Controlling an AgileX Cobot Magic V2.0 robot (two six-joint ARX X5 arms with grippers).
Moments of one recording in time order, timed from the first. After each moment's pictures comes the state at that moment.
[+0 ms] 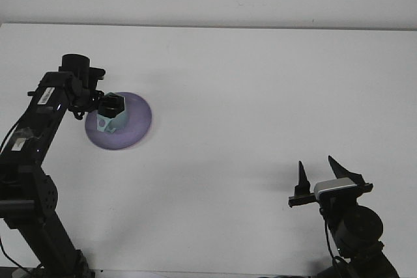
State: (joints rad) left arm 0.06 1.90 1.67 -0.83 0.08 0.20; right arm 0.41 0.37 0.46 -0.28 0.24 0.00
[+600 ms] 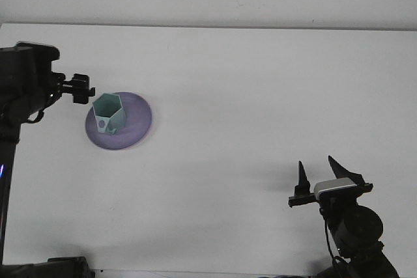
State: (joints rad) left arm 0.06 1.37 1.78 -0.89 0.08 0.16; right arm 0.41 0.37 0.46 -0.28 0.24 0.00
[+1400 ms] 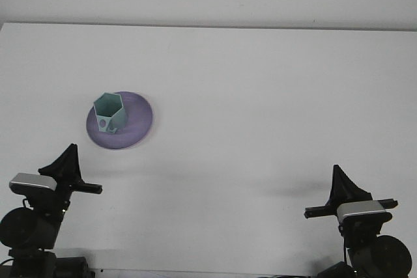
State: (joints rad) left arm 0.06 0.28 0.46 -0.03 0.15 0.03; right arm 0.41 0.15 0.50 -0.36 0.29 -0.03
